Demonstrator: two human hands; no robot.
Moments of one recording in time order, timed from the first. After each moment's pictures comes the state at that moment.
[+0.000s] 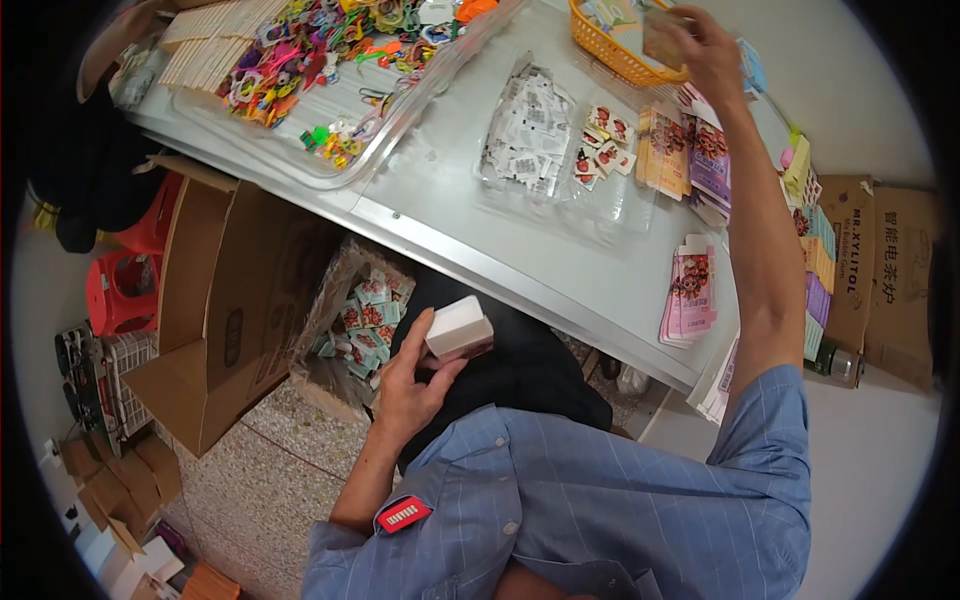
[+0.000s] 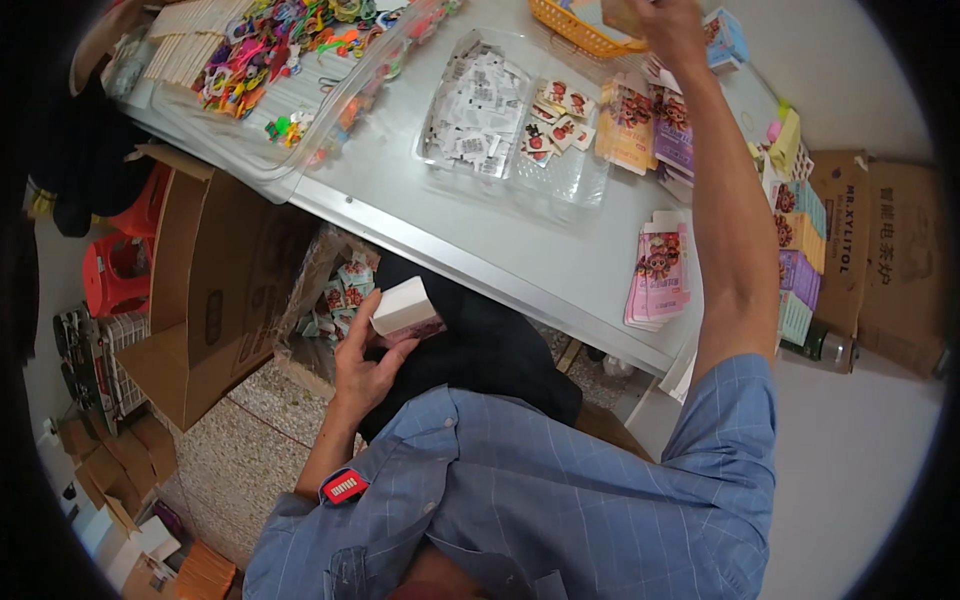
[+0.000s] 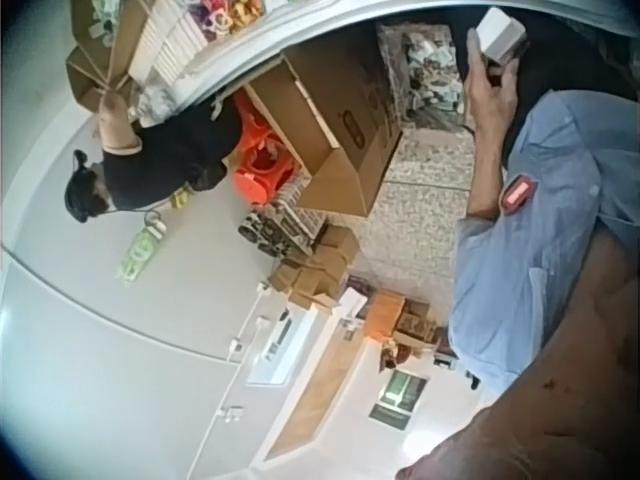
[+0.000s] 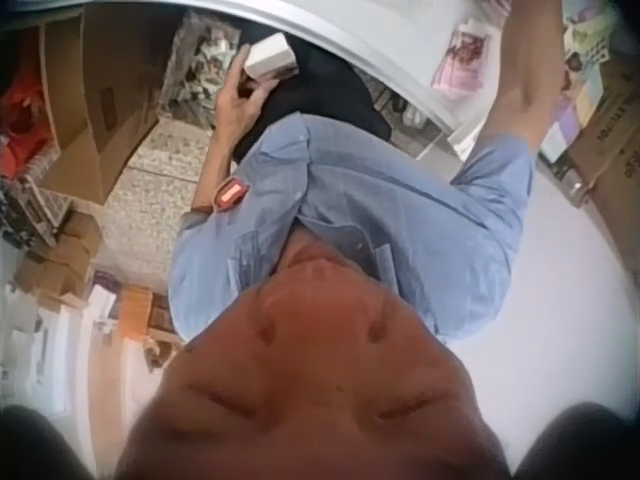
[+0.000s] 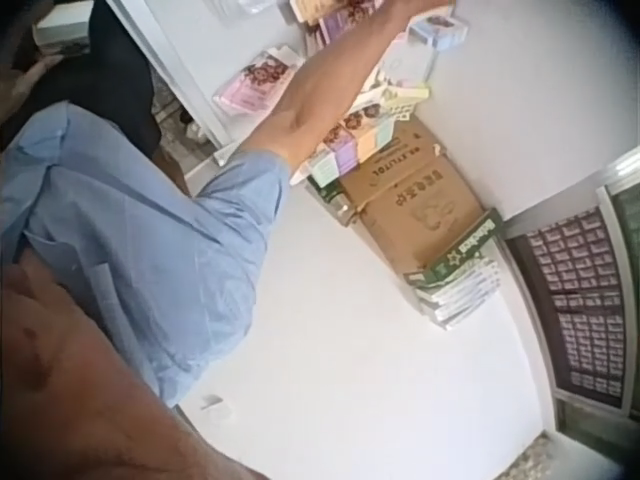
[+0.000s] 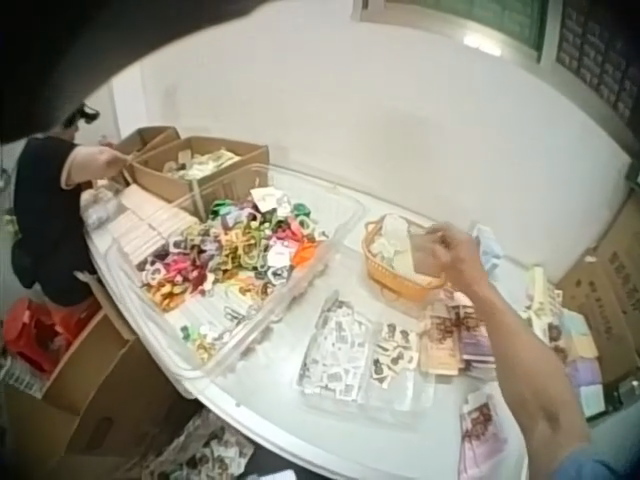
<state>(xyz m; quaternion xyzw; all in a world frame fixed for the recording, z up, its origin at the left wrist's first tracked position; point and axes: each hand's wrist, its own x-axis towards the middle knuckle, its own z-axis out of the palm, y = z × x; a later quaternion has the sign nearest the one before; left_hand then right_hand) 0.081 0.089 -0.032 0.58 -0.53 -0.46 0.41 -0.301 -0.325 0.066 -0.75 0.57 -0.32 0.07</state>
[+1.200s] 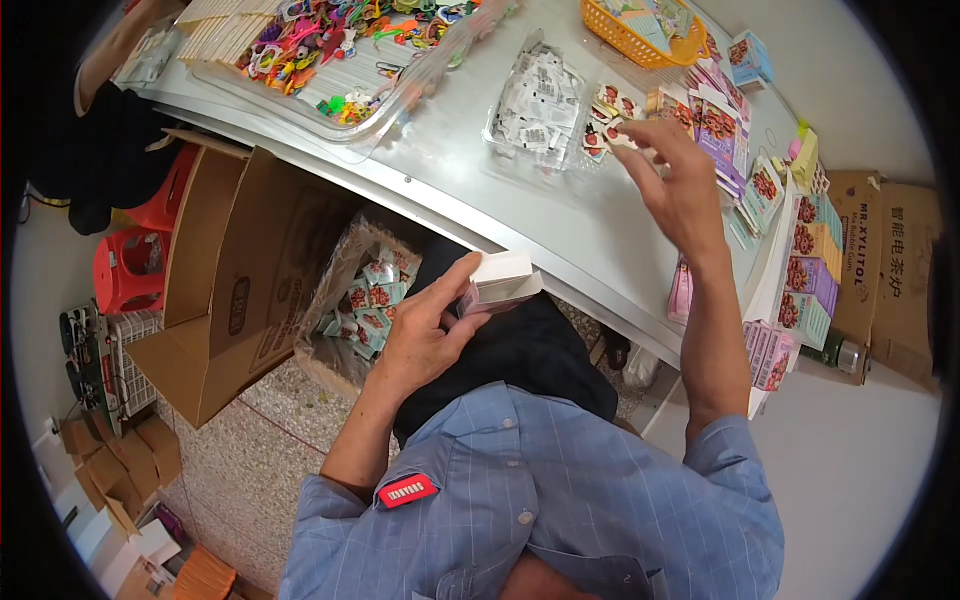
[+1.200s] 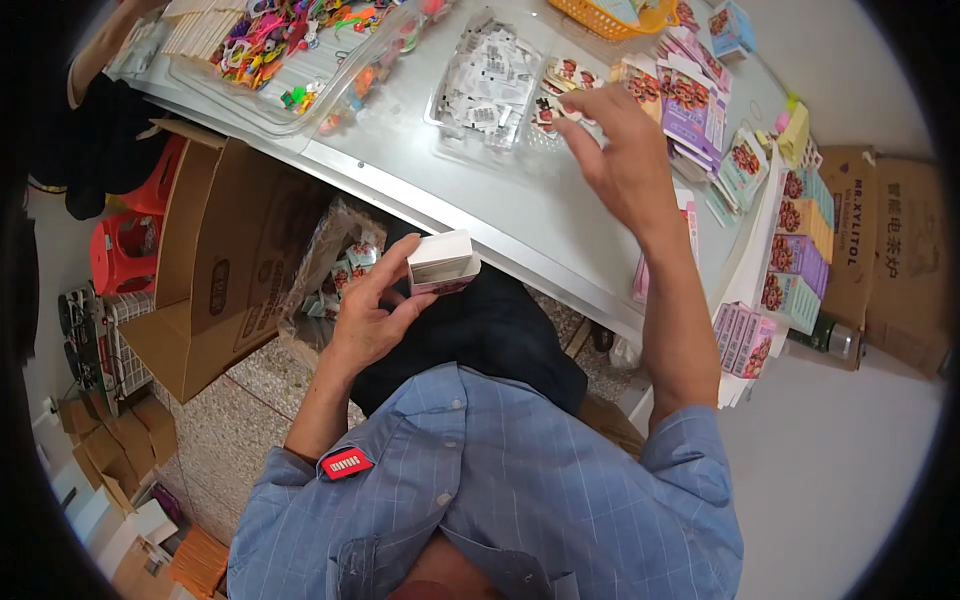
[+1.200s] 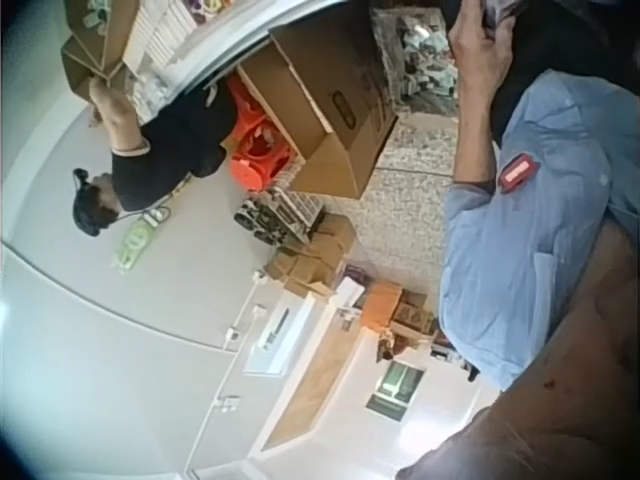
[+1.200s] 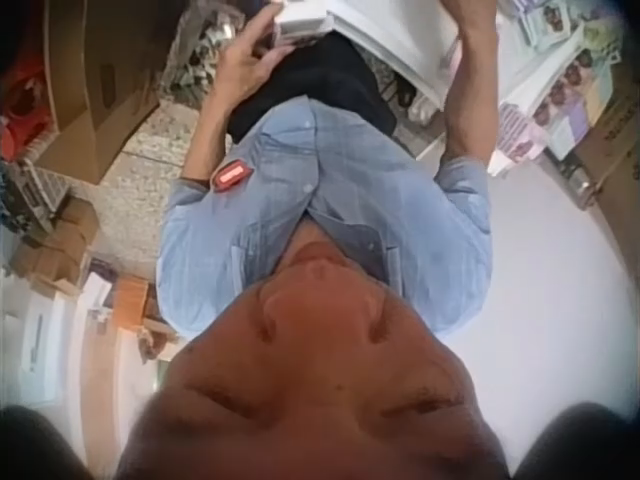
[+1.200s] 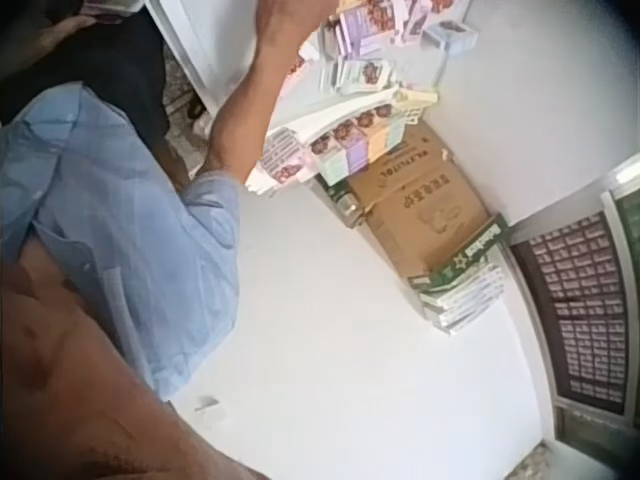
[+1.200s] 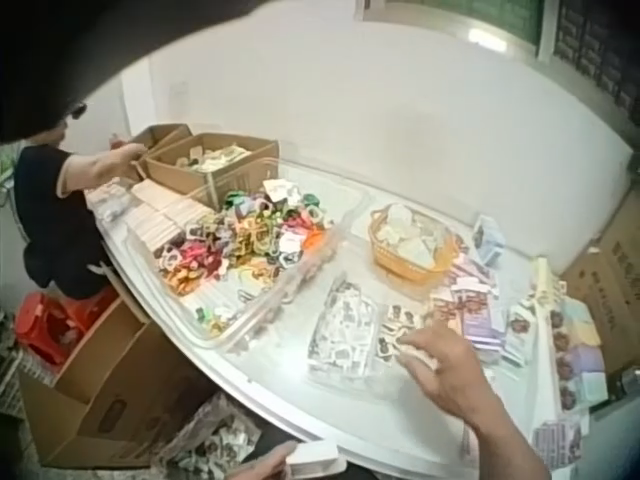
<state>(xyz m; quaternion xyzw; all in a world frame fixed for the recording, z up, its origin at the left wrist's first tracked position) 0.077 0.054 0.001 0.51 -0.61 -0.47 0.39 -0.211 -0.104 0.074 -0.79 0.52 -0.28 0.16</state>
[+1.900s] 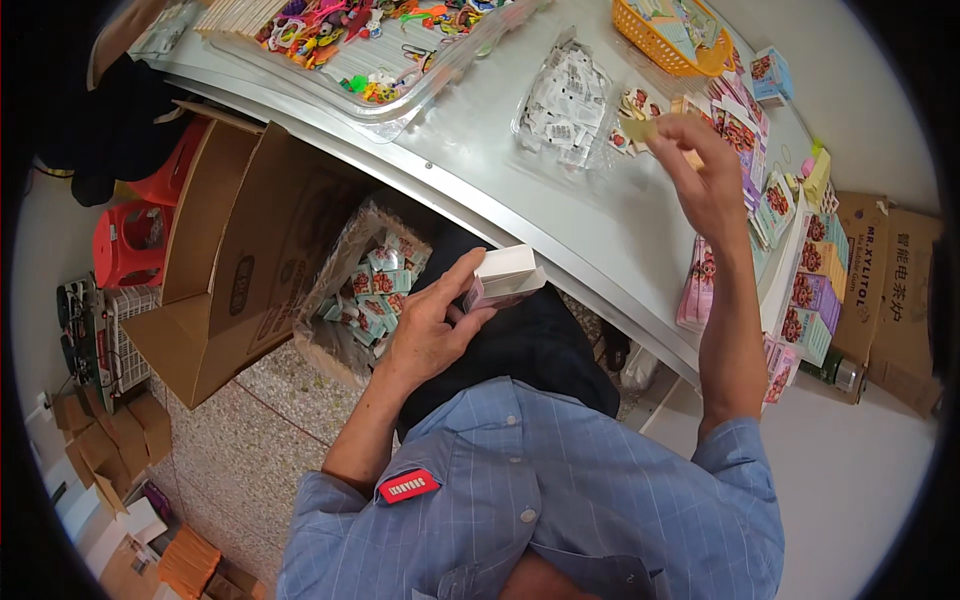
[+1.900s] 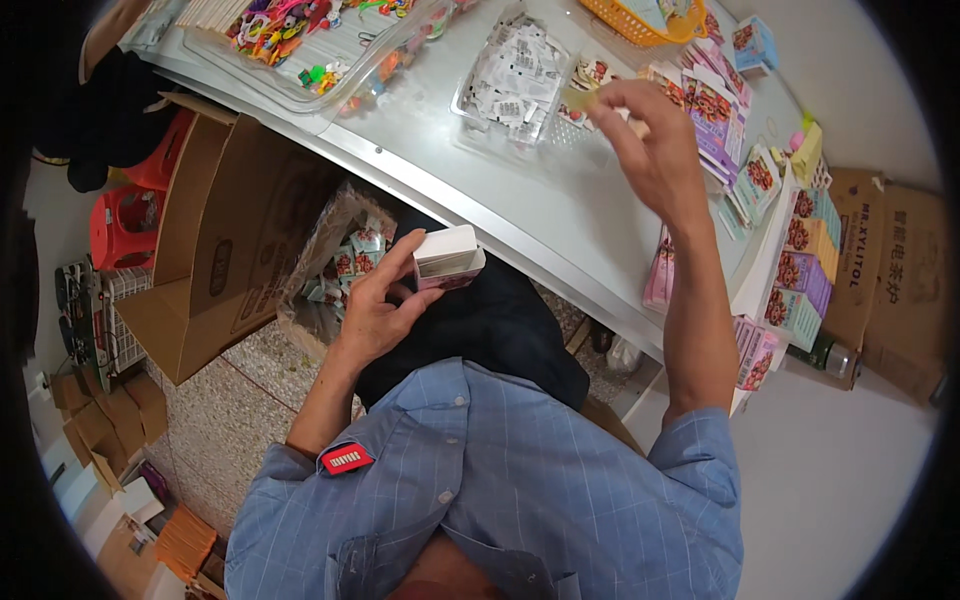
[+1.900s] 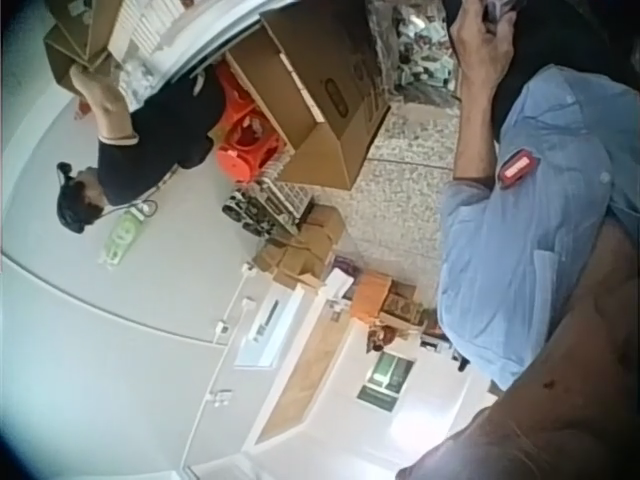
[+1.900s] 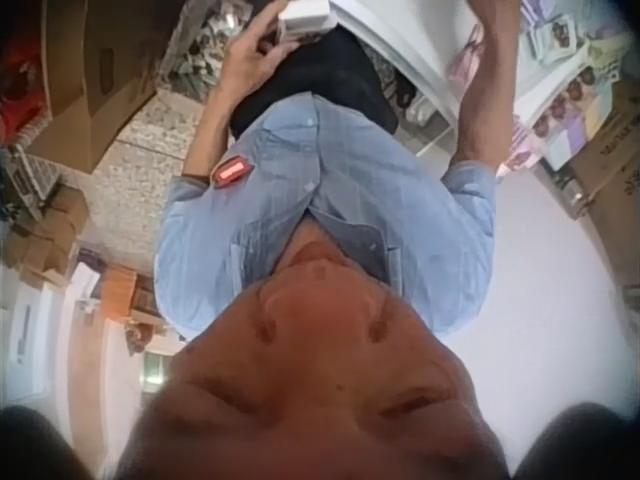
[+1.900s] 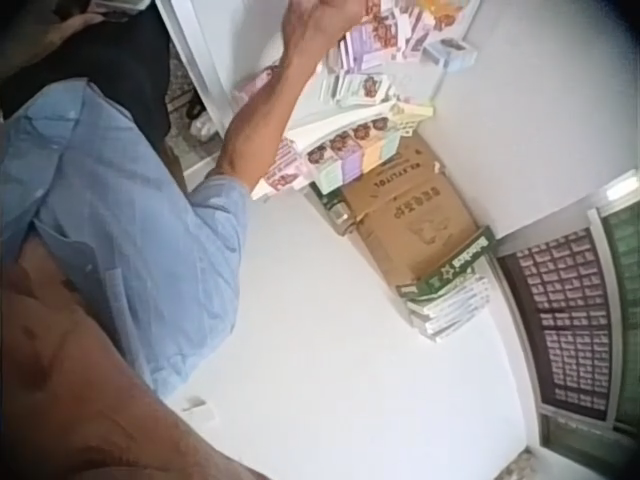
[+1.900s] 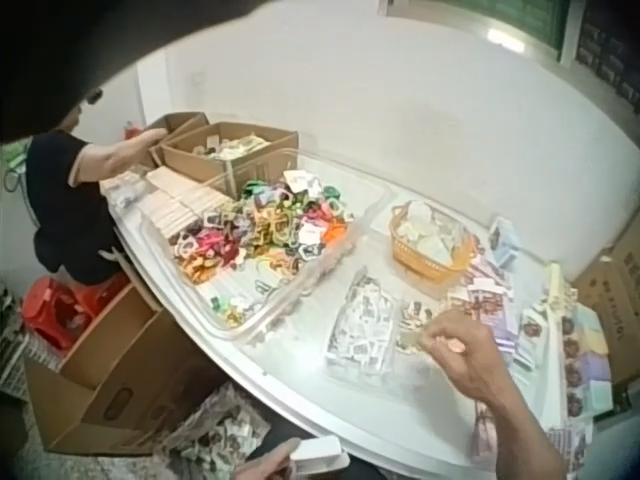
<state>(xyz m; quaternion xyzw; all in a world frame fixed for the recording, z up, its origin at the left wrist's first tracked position) 0.081 0.063 -0.008 0.53 -0.59 -0.46 0.40 -0.218 -0.124 0.075 -0.80 0.50 -0.27 0.21</state>
